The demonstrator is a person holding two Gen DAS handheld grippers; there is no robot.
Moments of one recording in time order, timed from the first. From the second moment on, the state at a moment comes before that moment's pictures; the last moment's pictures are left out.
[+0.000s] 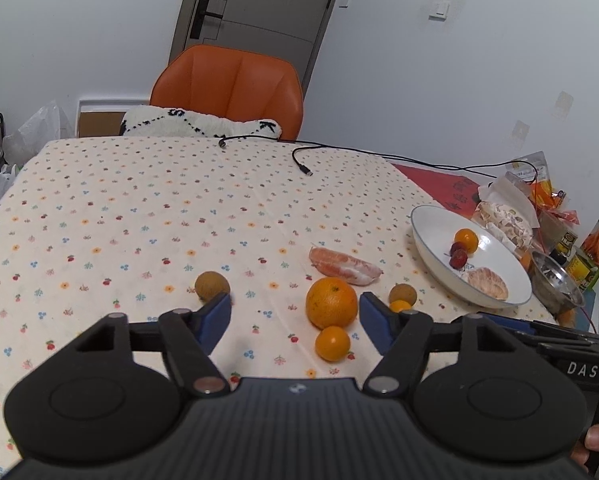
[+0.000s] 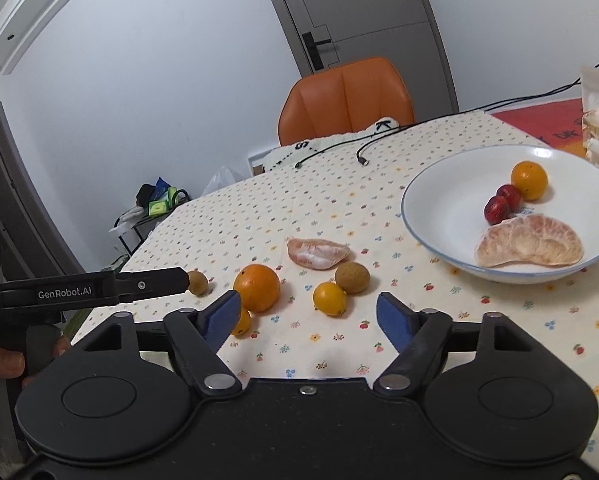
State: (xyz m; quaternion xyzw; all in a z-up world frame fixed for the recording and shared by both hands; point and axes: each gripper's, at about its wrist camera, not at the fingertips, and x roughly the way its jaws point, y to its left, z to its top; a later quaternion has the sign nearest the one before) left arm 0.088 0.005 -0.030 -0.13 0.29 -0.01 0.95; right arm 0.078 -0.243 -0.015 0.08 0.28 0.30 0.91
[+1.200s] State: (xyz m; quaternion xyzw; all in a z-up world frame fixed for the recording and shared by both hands) left arm 0.126 0.042 -0.057 -0.17 0.30 0.04 0.94; right arm 0.116 -0.219 -0.036 0.08 0.31 0.29 0.90
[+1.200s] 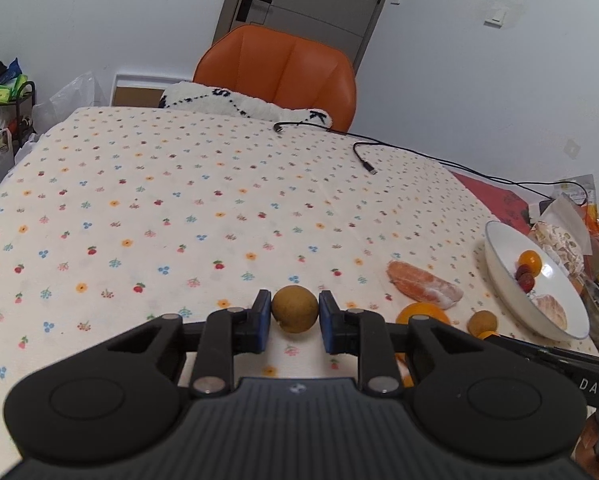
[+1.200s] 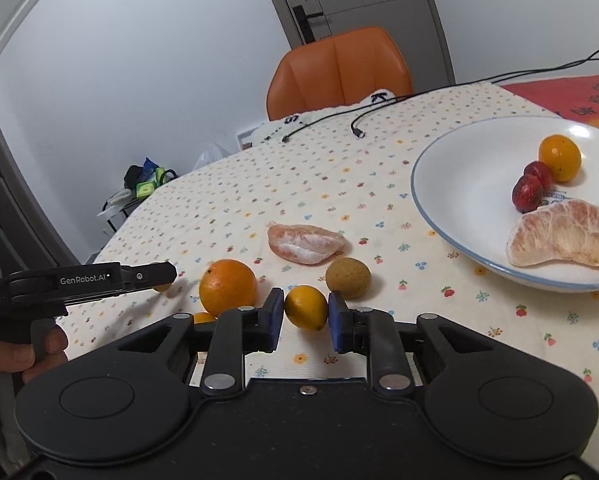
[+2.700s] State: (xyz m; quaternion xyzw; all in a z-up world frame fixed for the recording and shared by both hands) left arm 0.126 -0.076 0.001 -0.13 0.25 -0.08 0.96; right arm 0.081 -0.334 0.005 0.12 0.24 0.21 0.94
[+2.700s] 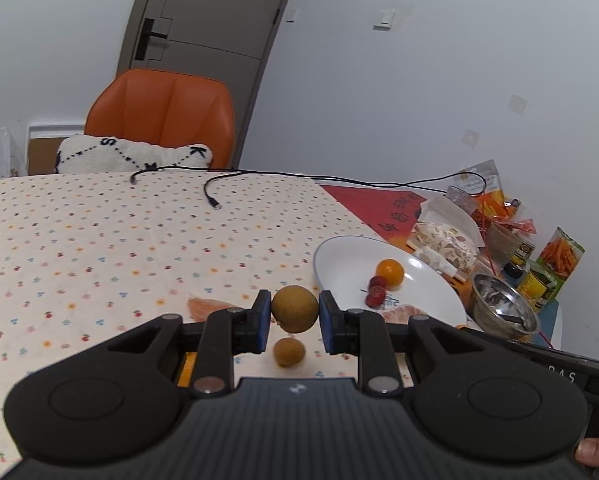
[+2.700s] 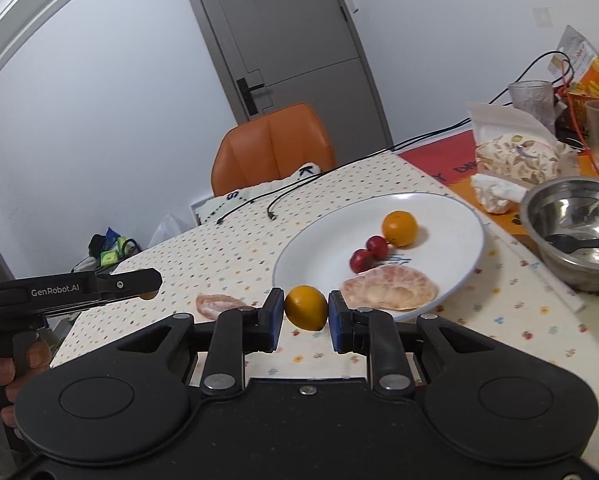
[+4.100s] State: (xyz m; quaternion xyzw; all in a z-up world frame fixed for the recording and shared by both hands) left arm 0.203 -0.155 -0.015 -0.09 0.28 -0.12 0.95; right arm 0.126 -0.395 -0.001 0.12 0.24 0.14 0.95
